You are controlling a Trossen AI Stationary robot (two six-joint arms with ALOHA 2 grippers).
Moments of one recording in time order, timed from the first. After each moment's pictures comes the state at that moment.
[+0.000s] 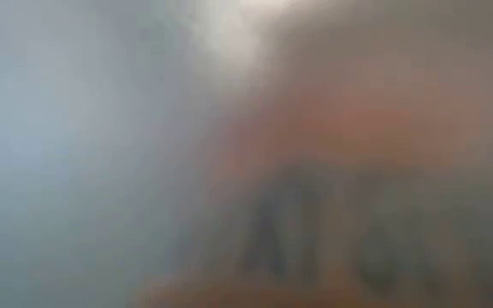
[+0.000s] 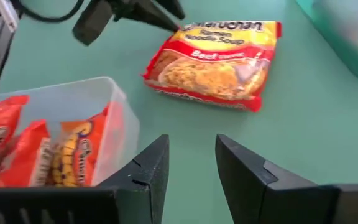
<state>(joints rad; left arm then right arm) -0.29 1.92 1.19 -0.65 -0.51 -1.09 0.17 1.24 0.50 0.11 0.08 0.47</state>
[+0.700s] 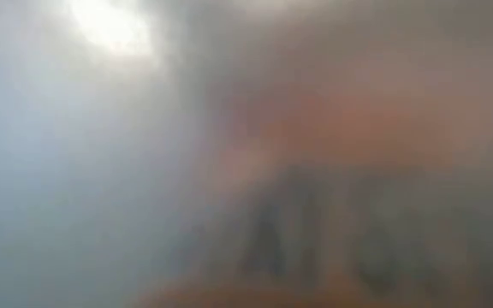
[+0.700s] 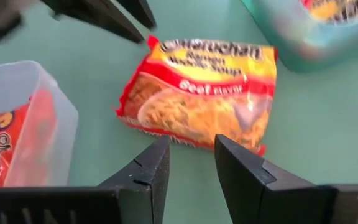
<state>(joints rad) -0.21 1.94 1.20 -0.28 -0.53 -0.79 0.15 1.24 0.49 0.03 0.21 0.43</state>
